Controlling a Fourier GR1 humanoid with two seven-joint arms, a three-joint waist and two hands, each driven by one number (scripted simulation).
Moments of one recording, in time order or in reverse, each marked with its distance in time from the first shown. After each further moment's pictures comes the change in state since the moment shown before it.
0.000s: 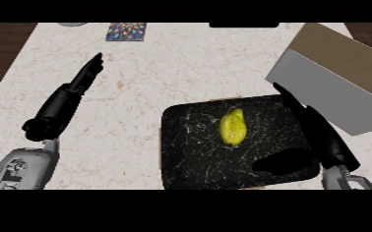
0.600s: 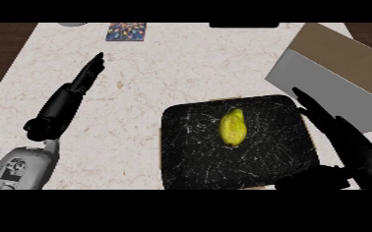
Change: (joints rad) left arm -0.008 0.054 -0.068 0.004 0.063 0.068 -0.002; right arm 0.093 -0.124 -0.054 -0.129 -0.184 0.004 -0.053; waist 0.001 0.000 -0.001
